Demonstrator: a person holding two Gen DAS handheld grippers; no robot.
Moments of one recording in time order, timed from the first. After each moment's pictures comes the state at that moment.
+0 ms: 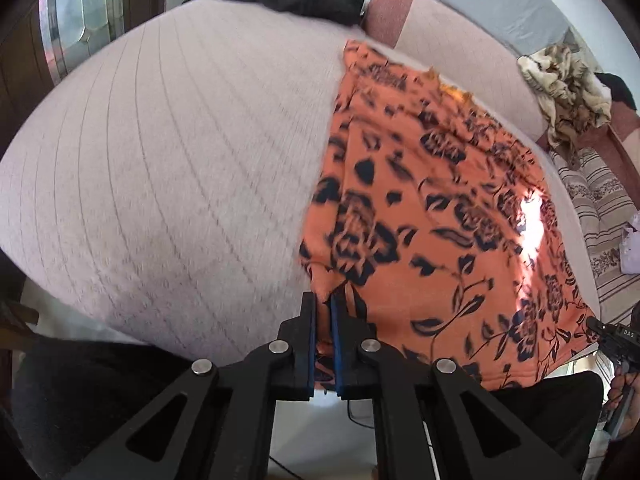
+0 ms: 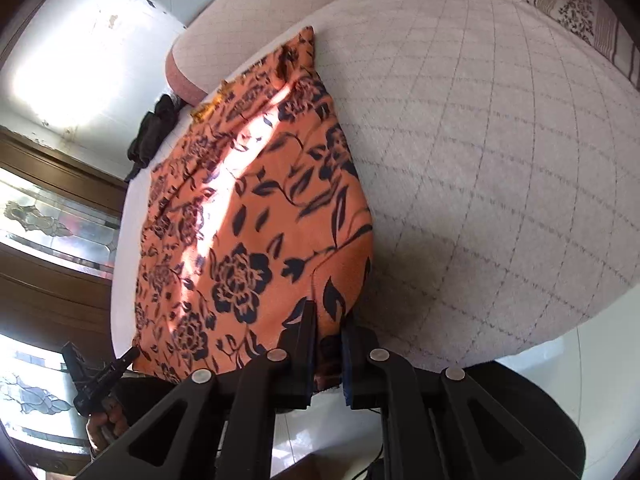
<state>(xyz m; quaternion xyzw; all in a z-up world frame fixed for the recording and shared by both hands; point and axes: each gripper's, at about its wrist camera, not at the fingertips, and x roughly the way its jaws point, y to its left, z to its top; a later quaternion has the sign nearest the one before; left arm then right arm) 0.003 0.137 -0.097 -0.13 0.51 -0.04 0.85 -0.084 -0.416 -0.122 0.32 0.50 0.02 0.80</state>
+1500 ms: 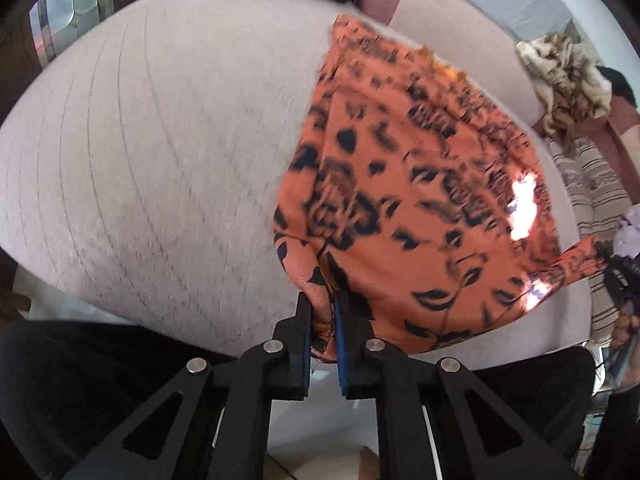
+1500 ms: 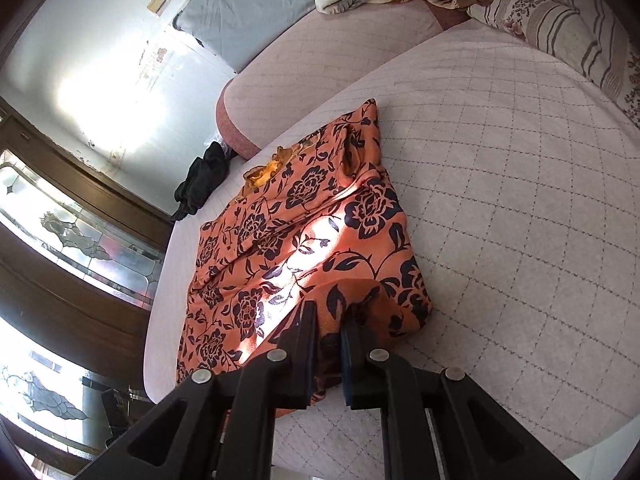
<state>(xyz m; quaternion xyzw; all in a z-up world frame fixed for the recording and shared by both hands) 0.001 0.126 -0.096 -0.14 0.54 -0.06 0.83 -0.014 -0.432 -0.082 0.33 0.41 0.07 0.85</state>
